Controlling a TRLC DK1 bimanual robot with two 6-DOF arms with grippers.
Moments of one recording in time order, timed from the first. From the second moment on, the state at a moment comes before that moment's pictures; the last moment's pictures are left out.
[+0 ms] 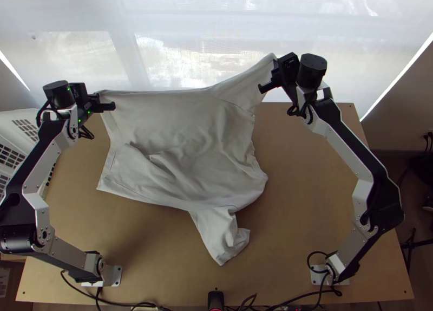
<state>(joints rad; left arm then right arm) 0.13 1.64 1.38 -0.10 0.05 0.07 0.35 1.83 1.74 -0.01 0.09 -0.32</state>
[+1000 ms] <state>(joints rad) 0.14 1.57 1.15 -0.06 0.09 0.11 0.40 1.66 1.44 -0.06 0.08 -0.30</state>
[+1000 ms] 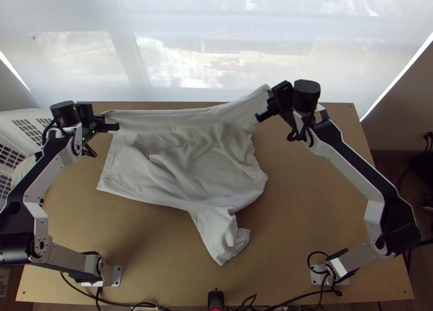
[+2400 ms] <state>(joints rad) 0.14 1.56 0.90 0.03 0.11 0.12 0.51 1.60 1.04 -0.10 0.04 -0.30</state>
